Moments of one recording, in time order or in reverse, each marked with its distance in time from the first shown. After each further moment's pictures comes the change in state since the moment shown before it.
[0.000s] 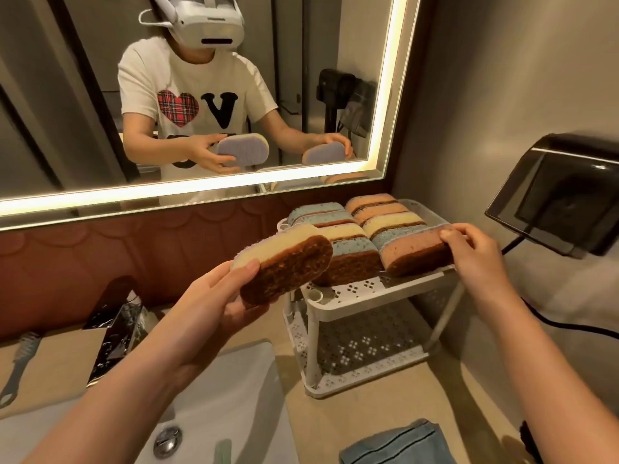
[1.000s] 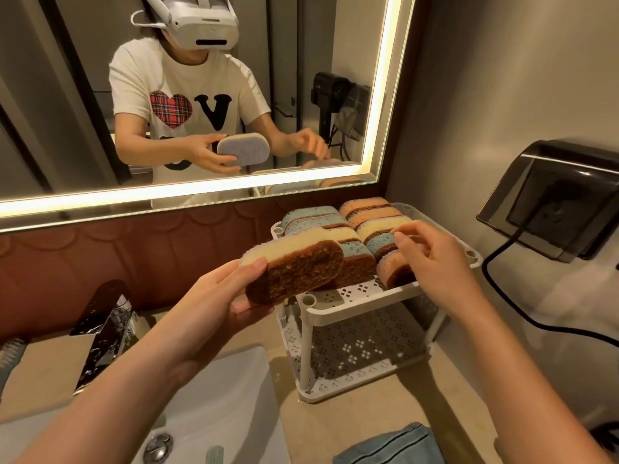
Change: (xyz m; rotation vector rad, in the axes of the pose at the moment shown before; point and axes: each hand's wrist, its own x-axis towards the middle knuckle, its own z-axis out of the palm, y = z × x) left_hand 0.003 0.006 0.012 0.053 -0.058 -0.033; right_hand -0.025 -0.032 0.020 -0.188 -0.203 -0.265
